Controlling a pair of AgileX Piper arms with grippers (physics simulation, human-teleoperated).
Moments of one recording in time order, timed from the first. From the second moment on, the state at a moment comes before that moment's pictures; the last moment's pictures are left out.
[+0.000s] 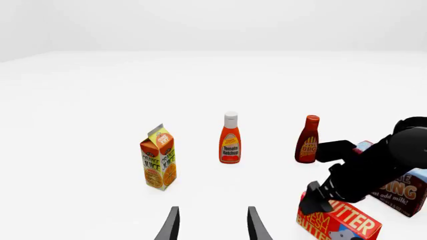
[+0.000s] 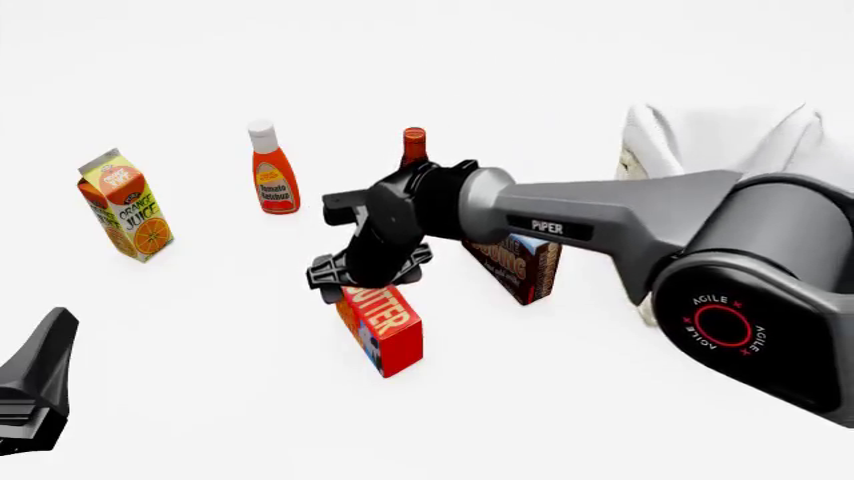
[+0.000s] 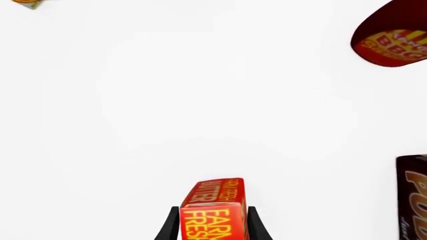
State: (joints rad) left arm 0.00 0.00 0.00 0.00 0.00; right arm 0.81 2.19 -1.68 0.66 0.37
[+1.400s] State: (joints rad) left arm 0.00 0.00 0.00 0.00 0.00; right arm 0.84 2.01 -1.54 0.57 0.34
